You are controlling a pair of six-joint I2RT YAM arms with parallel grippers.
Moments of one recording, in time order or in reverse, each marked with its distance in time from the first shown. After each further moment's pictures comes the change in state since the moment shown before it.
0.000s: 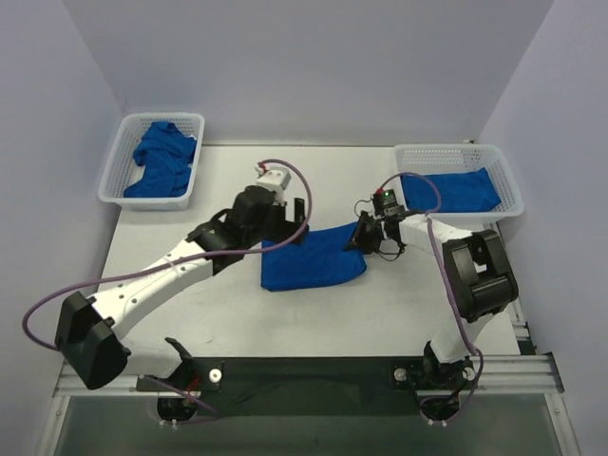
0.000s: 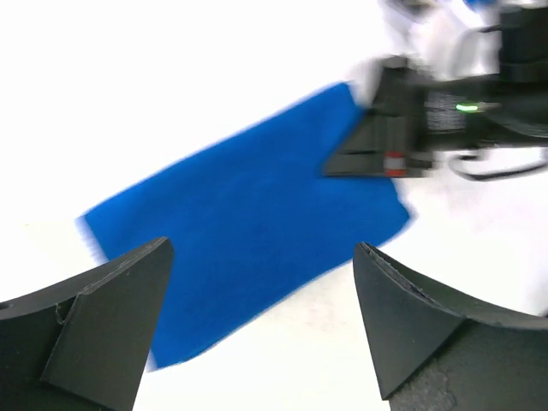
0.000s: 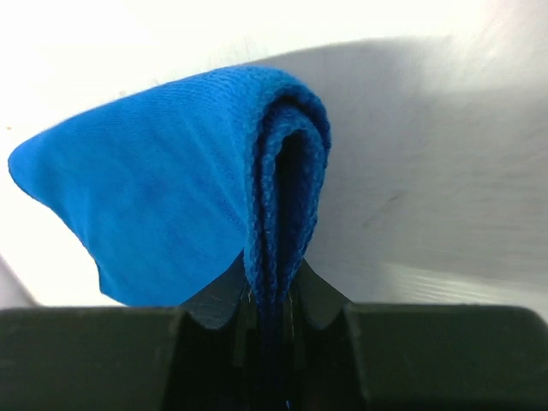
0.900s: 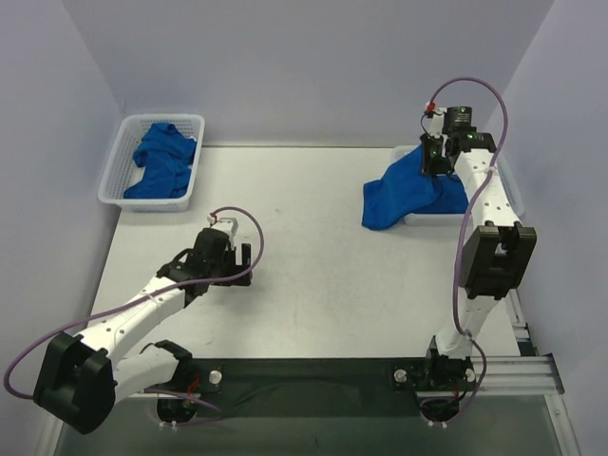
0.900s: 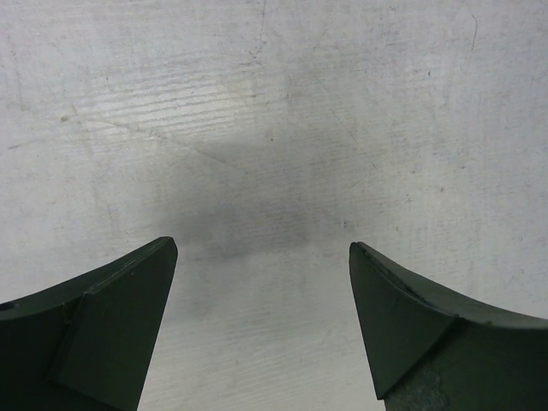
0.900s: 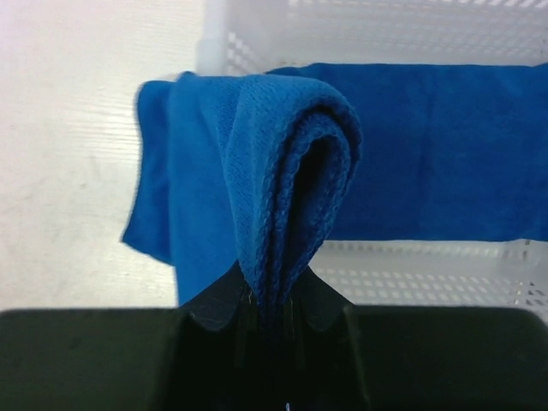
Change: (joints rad) left arm 0.321 -0.293 -0.526 -0.069 0.058 0.042; right arm -0.342 0.140 0.886 -0.575 0.228 -0.830
